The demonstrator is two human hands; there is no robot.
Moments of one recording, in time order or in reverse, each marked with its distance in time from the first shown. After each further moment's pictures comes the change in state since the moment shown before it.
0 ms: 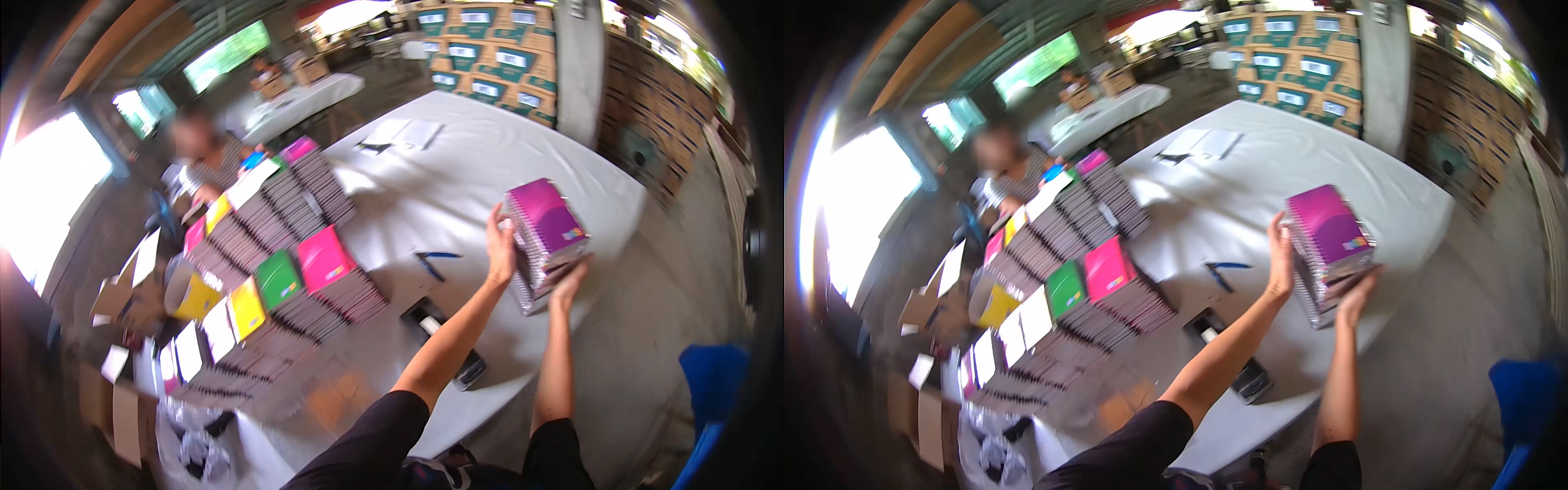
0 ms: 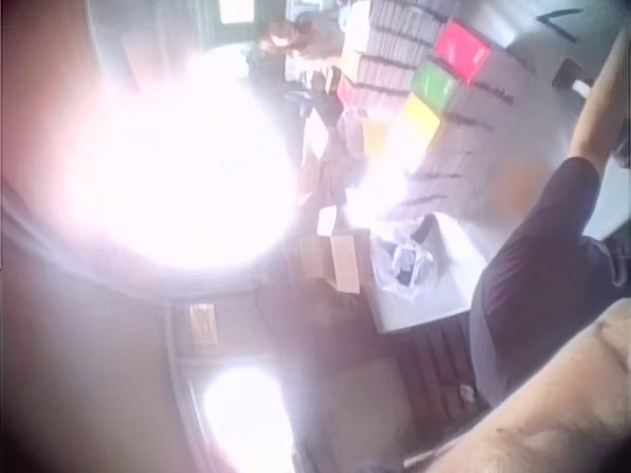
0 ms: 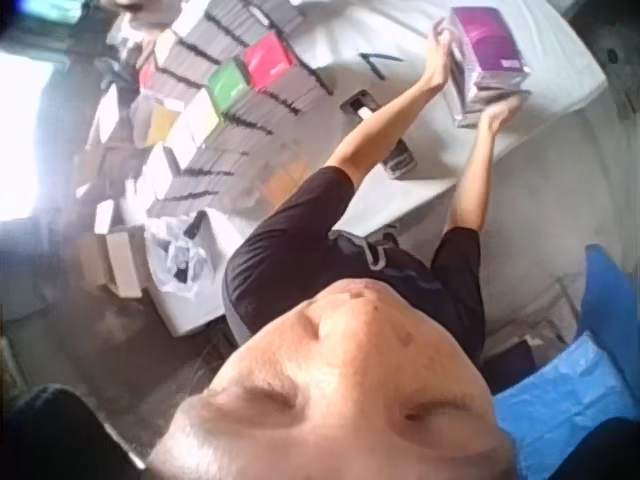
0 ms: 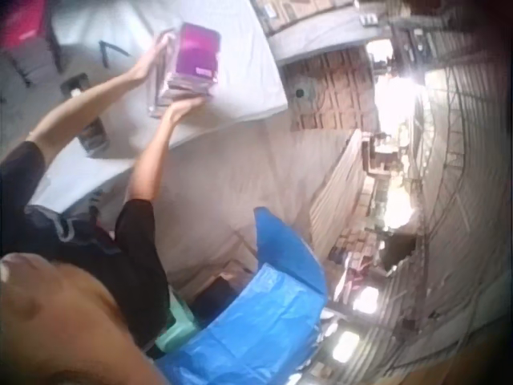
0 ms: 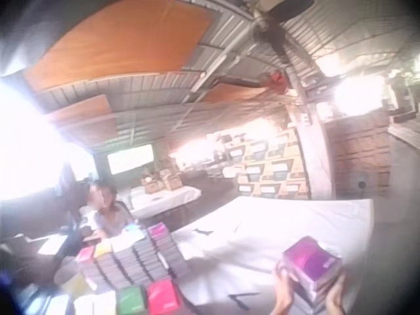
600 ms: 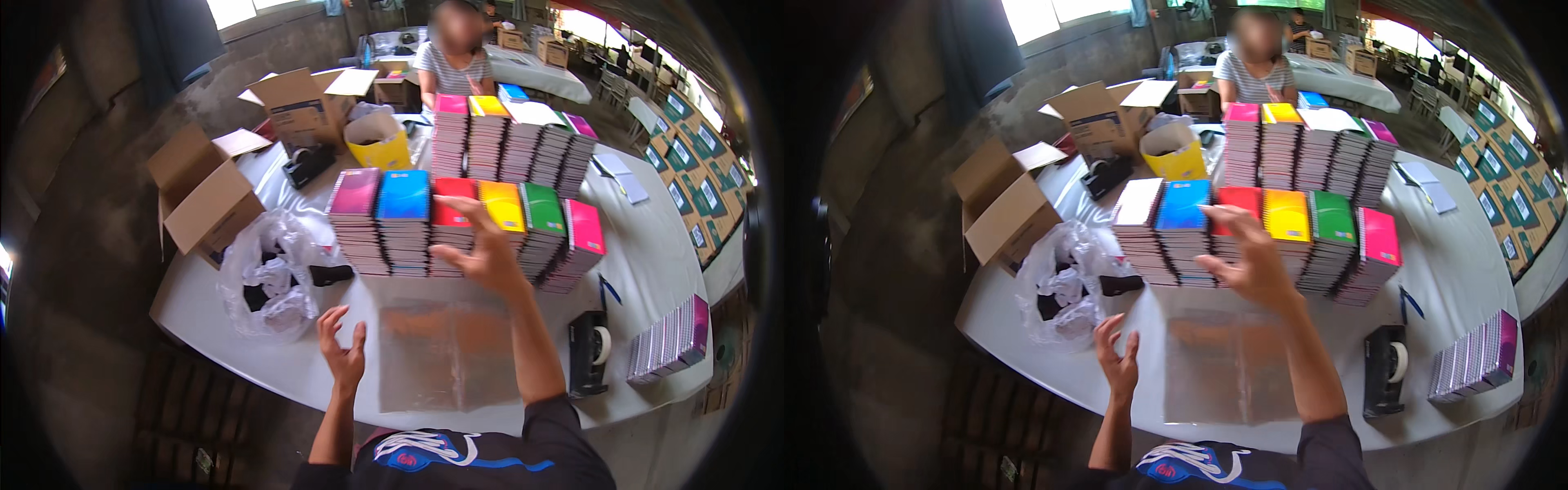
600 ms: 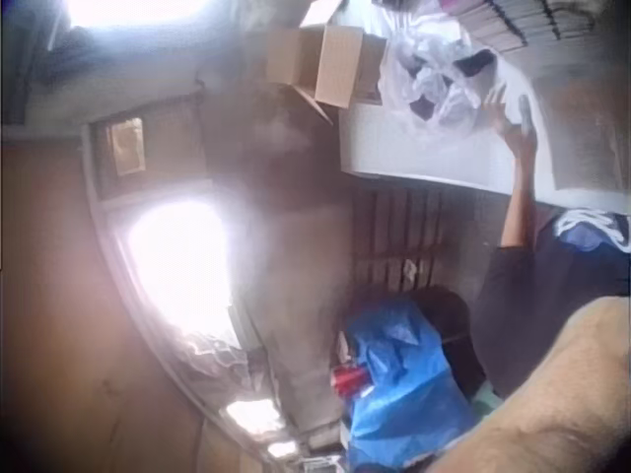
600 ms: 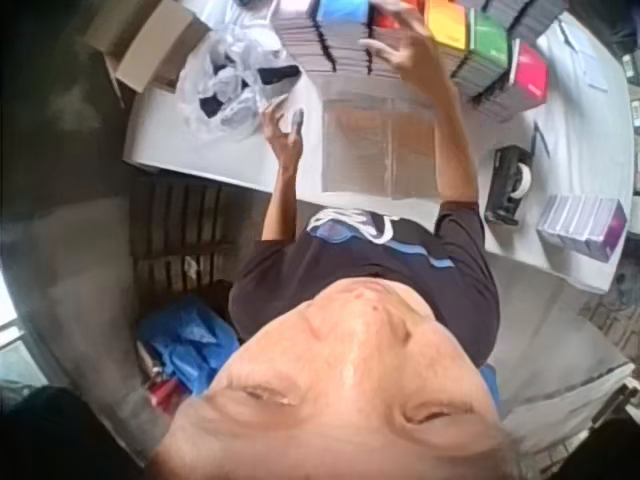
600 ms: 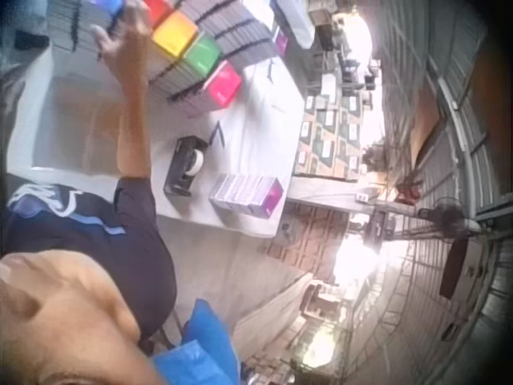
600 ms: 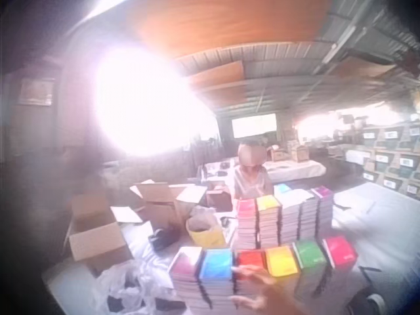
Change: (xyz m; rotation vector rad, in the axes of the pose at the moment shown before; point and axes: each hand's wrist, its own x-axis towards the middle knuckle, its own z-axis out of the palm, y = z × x) left_hand -0.452 0.338 -0.371 1.118 1.226 0.189; right_hand -0.521 -0.218 0.215 0.244 -1.832 -0.648
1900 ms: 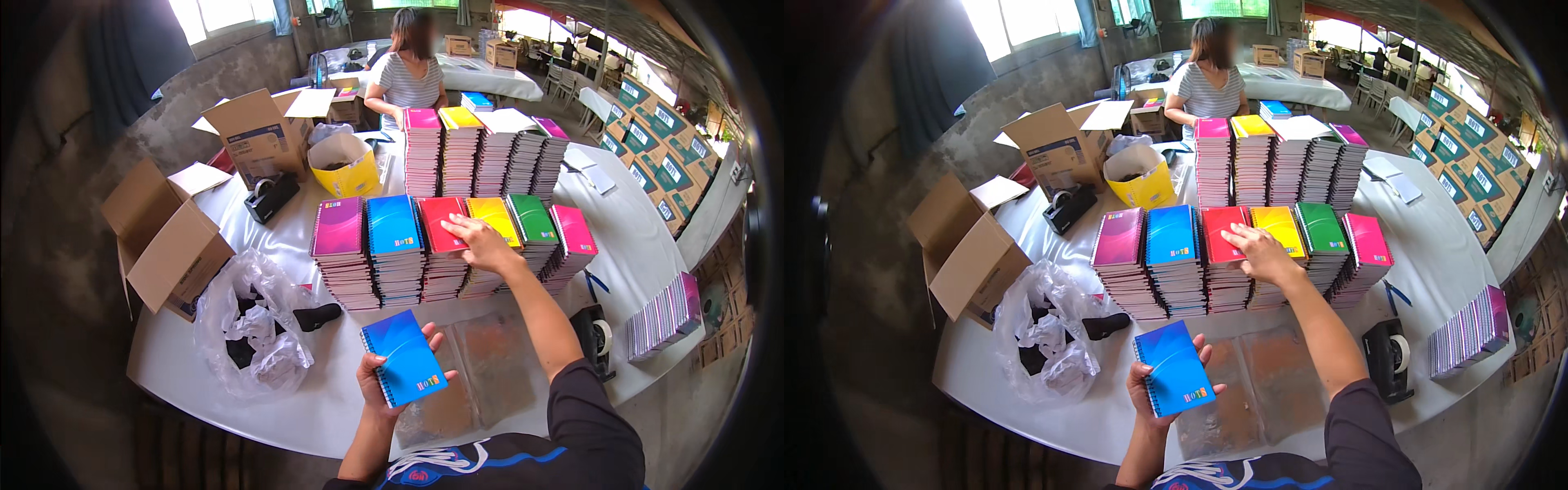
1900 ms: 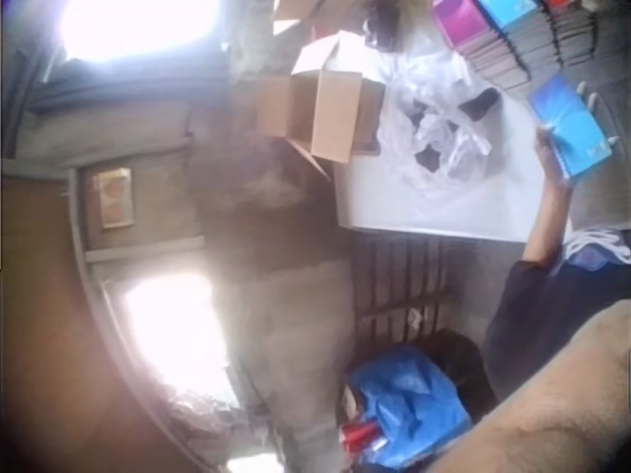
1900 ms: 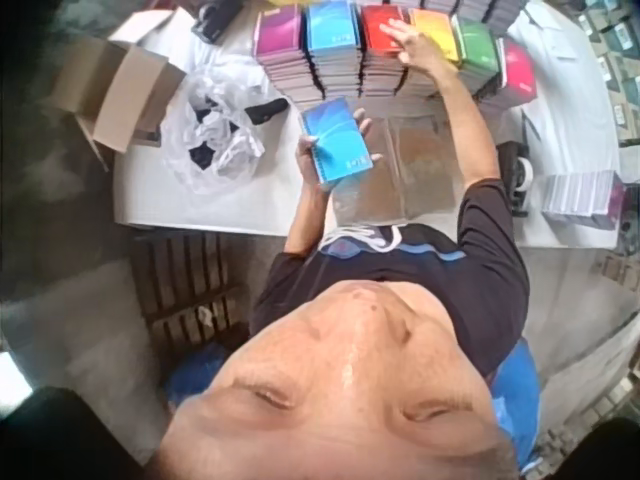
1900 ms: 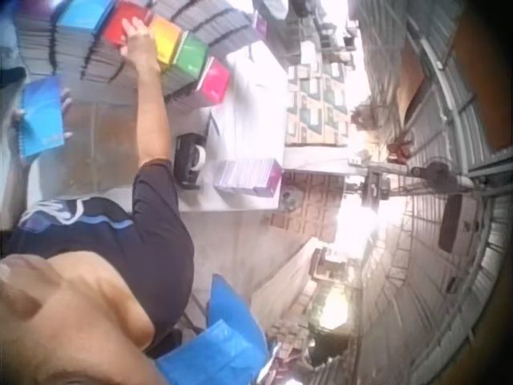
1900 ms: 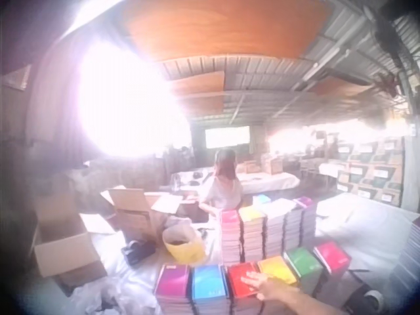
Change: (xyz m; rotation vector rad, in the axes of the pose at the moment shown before) left_hand 0.031 0.004 0.040 -1.883 -0.729 -1.177; right_hand 0.006 0.126 0.016 -0.577 -0.328 0.166
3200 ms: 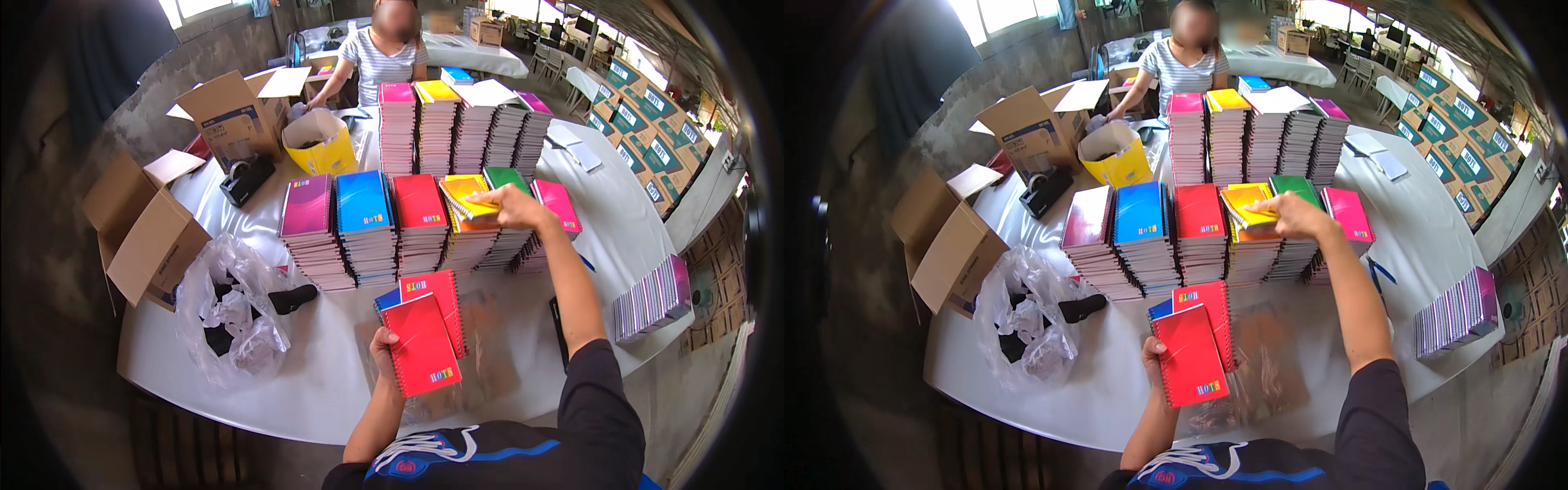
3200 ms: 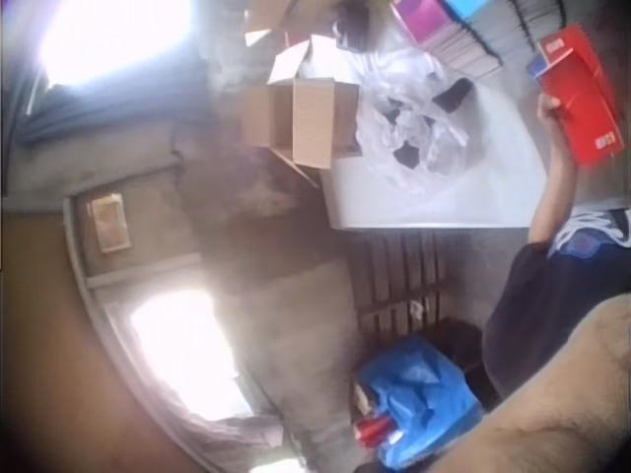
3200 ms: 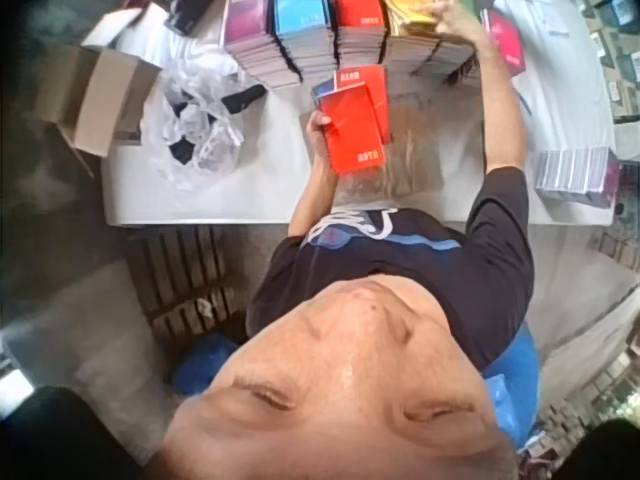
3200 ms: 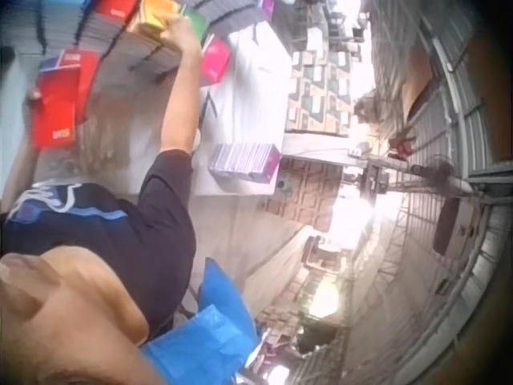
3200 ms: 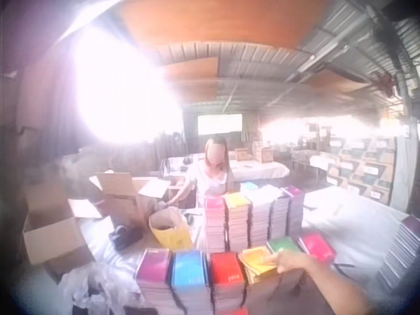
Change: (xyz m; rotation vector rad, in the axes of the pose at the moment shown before) left_hand 0.033 -0.040 -0.032 -0.074 0.020 0.092; right_hand -0.022 0.063 -0.070 0.180 -0.315 0.177
